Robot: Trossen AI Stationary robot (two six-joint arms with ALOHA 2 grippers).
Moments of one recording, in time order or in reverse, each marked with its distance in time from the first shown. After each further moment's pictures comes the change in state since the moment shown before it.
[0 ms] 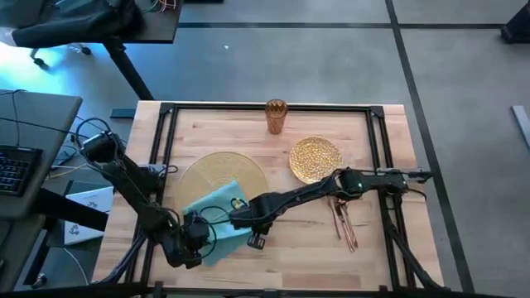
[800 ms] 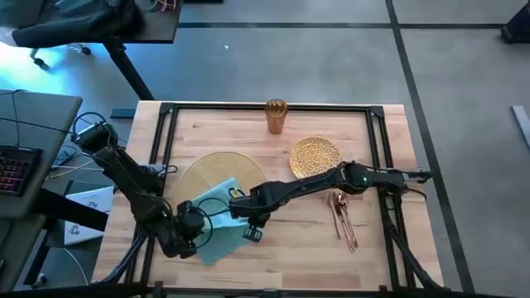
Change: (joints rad) left arm 0.024 -0.155 0.009 -0.229 0.019 0.009; right arm -0.036 -0.076 0.000 0.021 -0.017 -0.002
